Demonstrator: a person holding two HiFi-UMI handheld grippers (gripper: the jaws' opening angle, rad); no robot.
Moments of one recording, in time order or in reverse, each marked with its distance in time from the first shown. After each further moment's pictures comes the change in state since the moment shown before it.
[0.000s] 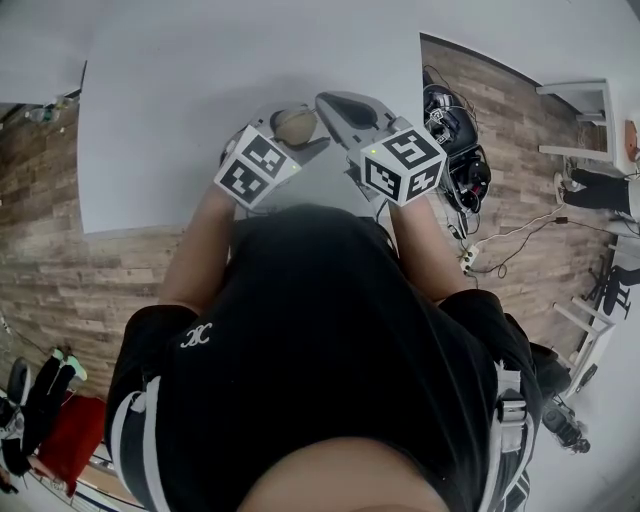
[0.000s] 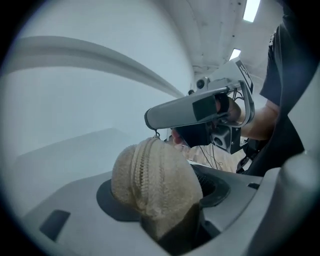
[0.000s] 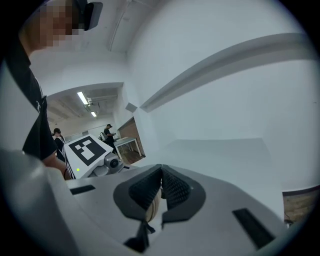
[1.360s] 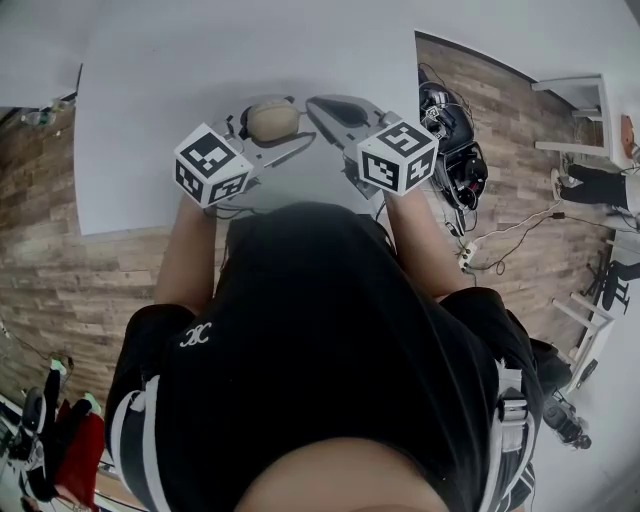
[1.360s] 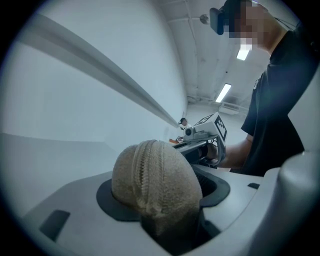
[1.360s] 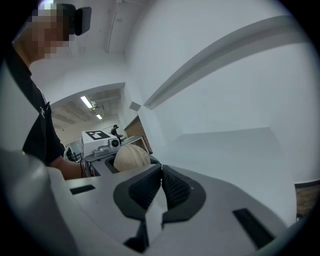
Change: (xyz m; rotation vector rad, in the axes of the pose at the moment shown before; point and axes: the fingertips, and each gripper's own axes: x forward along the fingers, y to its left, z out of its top) left arm -0.047 0.007 0.032 -0.114 -0.306 -0.164; right arm 0.010 0.005 -0.018 0.065 0.040 0.098
